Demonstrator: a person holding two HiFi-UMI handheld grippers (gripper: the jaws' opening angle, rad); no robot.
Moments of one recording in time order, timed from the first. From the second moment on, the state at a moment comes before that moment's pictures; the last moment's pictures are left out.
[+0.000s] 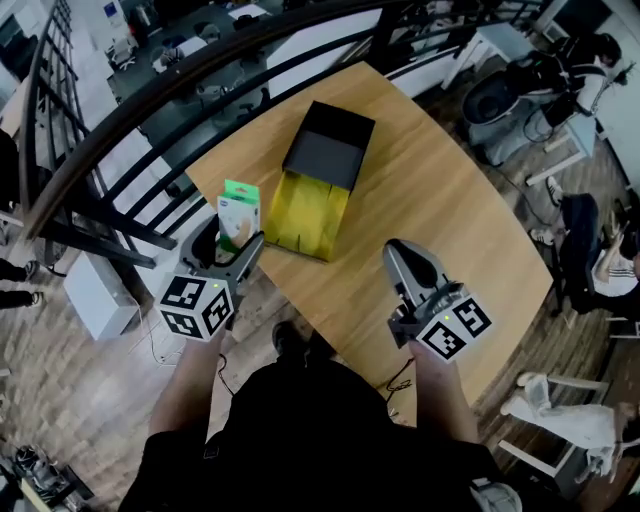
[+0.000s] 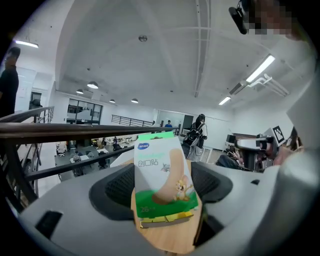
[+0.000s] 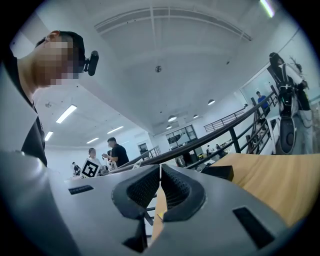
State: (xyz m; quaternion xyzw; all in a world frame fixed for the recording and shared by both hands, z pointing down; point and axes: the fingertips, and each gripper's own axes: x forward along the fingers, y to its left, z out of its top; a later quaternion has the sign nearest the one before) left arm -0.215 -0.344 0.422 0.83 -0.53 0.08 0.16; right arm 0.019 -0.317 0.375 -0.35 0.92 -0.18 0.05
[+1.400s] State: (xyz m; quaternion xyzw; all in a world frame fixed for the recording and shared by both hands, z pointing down) left arm -0.100 -0.438 0.647 0.86 -0.31 0.37 0.15; right arm 0.046 -0.370 0.466 -0.37 0.89 -0.28 0.02
